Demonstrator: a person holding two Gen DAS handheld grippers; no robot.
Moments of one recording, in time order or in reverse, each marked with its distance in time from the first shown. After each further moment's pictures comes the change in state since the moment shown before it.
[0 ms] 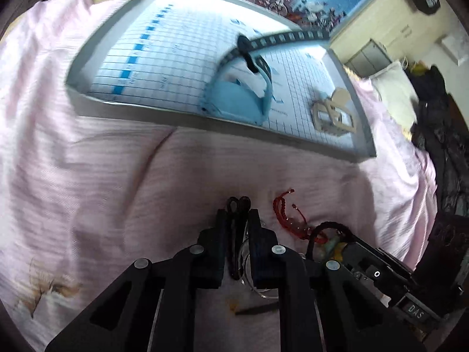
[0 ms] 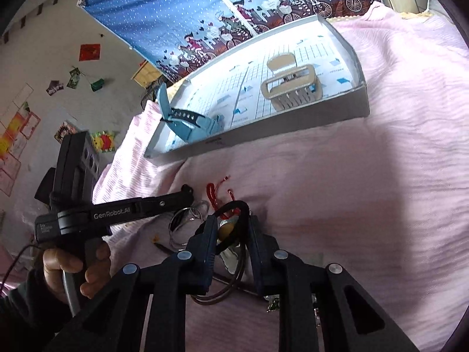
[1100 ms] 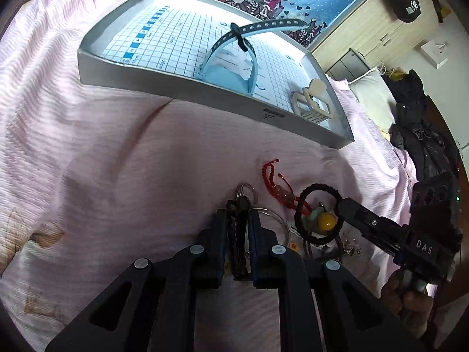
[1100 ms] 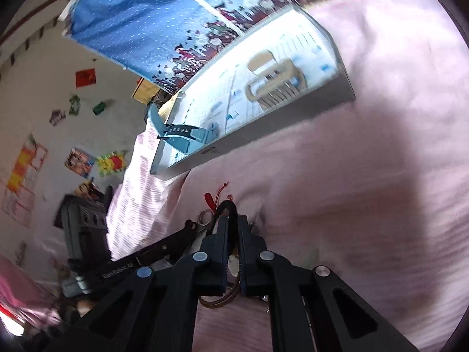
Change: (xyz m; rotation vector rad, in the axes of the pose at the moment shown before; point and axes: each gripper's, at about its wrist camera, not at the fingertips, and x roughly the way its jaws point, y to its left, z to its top) left arm -0.003 0.002 -0.034 0.028 -0.060 -0.088; right arm -0.005 -0.012 0.007 0.113 -0.016 0.066
